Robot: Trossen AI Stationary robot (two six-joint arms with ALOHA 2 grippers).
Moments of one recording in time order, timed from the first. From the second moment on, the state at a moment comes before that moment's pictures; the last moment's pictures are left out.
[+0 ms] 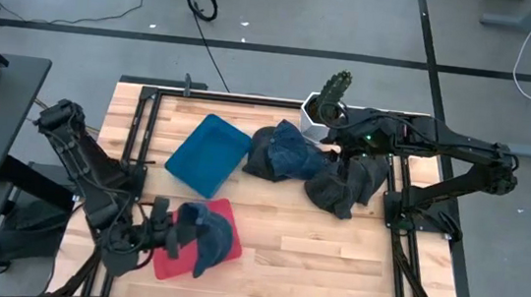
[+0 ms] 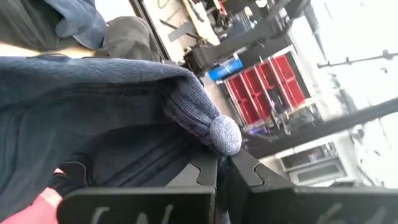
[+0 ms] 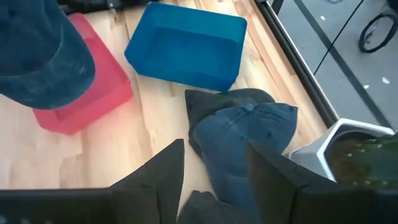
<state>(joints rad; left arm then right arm) -0.94 1.31 0.98 -0.13 -1.19 -1.54 -0.06 1.26 1.50 -1.02 0.14 0.15</state>
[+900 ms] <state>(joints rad) -1.02 1.38 0.98 -0.51 -1.14 -1.74 -0.06 1.26 1.50 -0.92 0.14 0.47</state>
